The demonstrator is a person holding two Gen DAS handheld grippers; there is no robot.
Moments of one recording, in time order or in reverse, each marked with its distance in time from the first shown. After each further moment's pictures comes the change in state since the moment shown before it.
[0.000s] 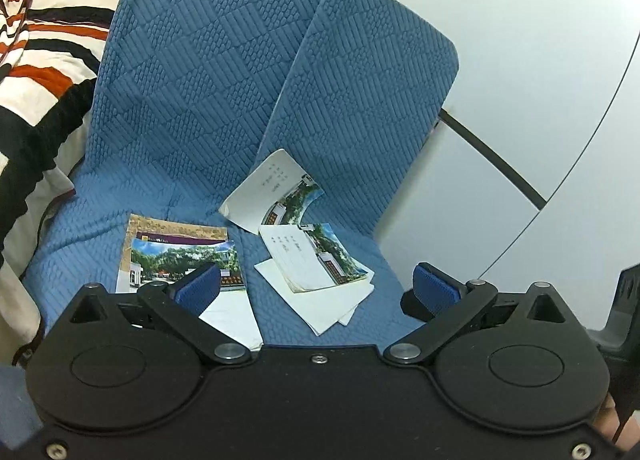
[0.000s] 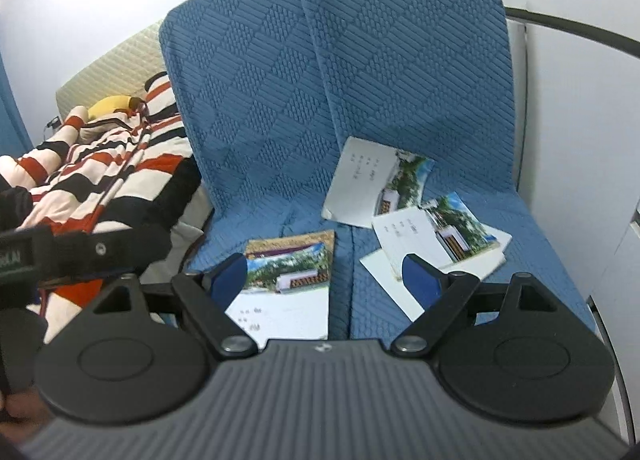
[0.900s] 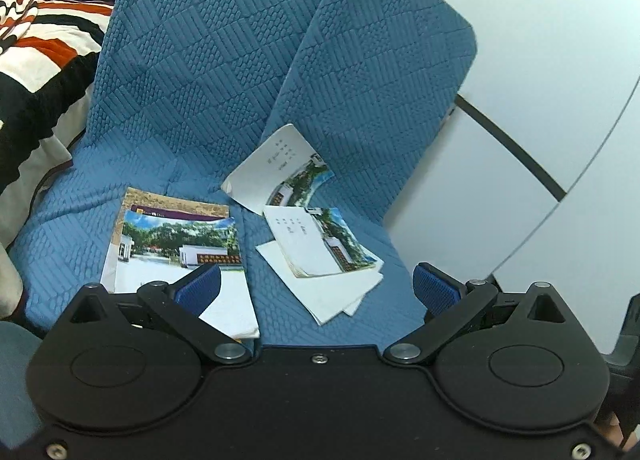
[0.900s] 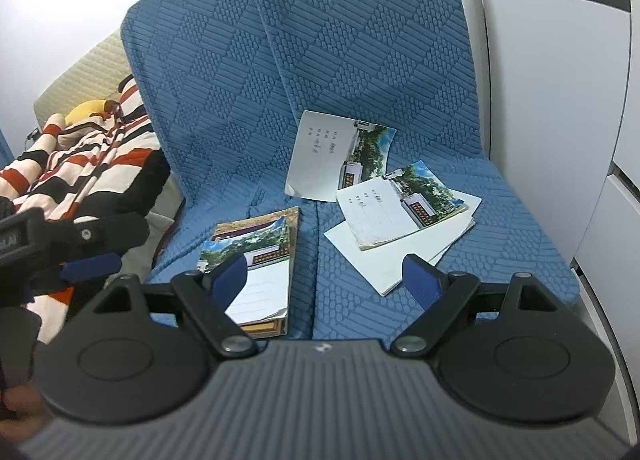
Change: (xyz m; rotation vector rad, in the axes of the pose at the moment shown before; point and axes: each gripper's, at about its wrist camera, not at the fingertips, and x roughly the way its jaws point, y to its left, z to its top) left arm 0.042 0.000 -0.024 -0.035 0.019 0.030; right arm 0.008 -0.045 -0.029 0.075 0.028 -0.046
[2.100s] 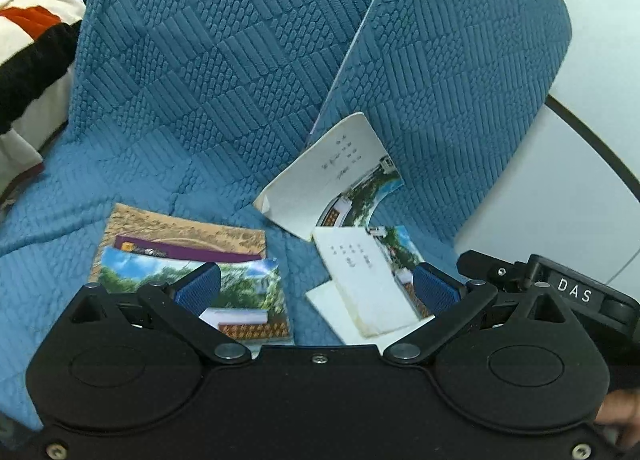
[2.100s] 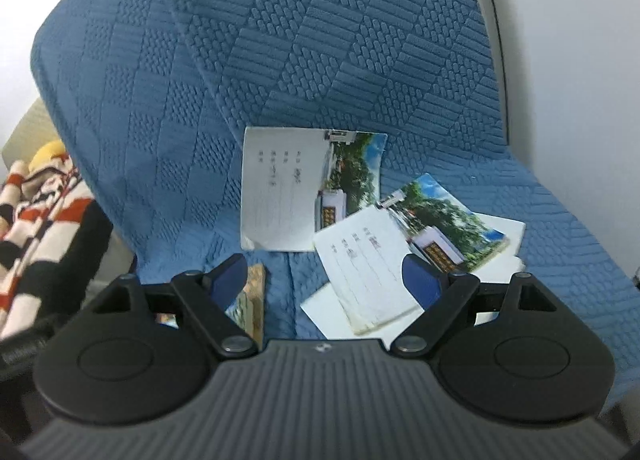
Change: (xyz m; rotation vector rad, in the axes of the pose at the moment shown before) left arm 0.176 0.067 0.036 -0.031 0.028 0.082; right arm 0.173 -0.035 0.053 0.145 -0.013 -0.010
